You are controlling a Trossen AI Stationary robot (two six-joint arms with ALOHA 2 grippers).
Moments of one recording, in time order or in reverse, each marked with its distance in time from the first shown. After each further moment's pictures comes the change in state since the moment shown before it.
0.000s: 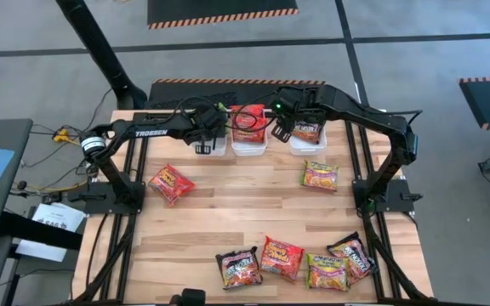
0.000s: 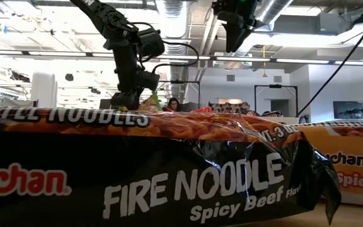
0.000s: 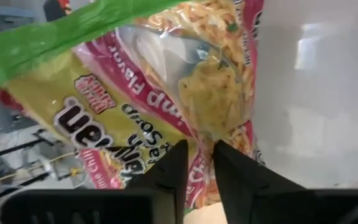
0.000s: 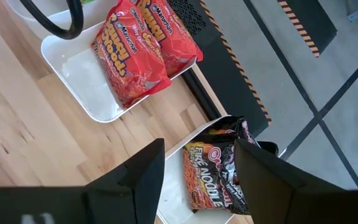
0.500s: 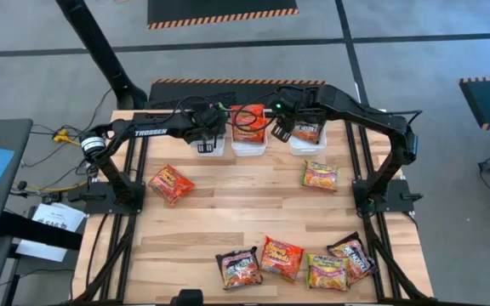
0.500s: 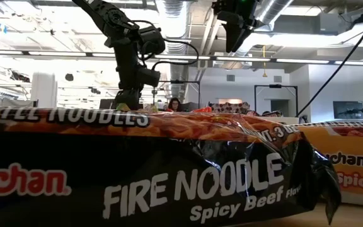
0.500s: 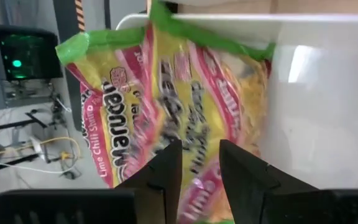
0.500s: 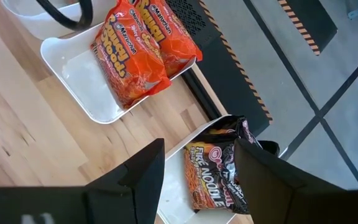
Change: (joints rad) left arm -0.001 -0.002 0.024 -0.022 -0.012 -0.124; right arm 0.000 0.000 0.000 0.000 0.000 0.012
